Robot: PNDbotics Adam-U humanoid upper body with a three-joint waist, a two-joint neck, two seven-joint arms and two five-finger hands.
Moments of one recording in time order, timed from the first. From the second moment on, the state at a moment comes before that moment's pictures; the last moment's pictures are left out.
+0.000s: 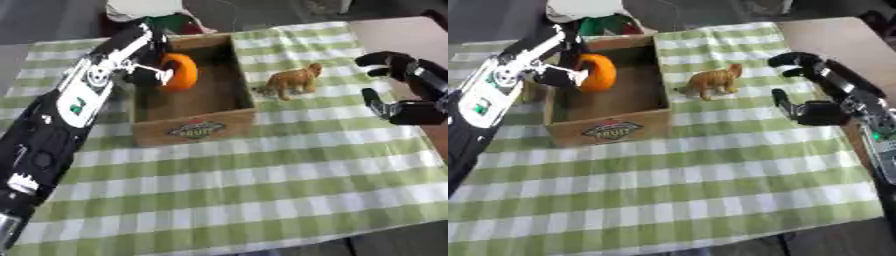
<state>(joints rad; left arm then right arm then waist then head) -0.85 0.37 -0.24 -1.09 -0.61 -0.11 -0.33 -0.50 -0.43 -0.02 -1.44 0.23 -0.31 0.53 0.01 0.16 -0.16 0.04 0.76</state>
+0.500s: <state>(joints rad) -0.85 0.37 -0.20 -1.09 -0.59 -0.15 -0.33 -0.49 -0.43 -0.02 -1.43 0.23 -0.31 0.54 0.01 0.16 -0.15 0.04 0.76</state>
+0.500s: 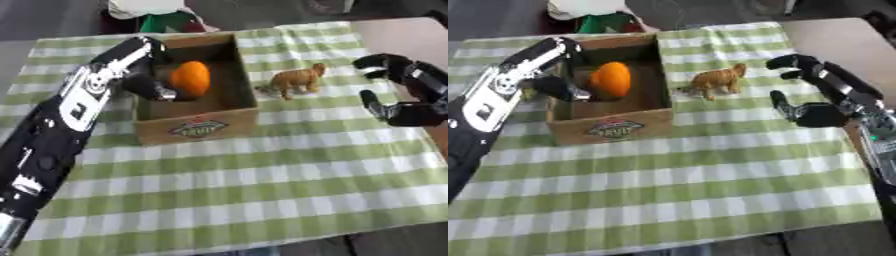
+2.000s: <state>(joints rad) -0.69 0.67 -0.10 -1.26 -0.56 -0.03 -0.25 -0.48 -0.44 -0.04 -1.43 0.23 -0.31 0.51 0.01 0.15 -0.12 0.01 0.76</state>
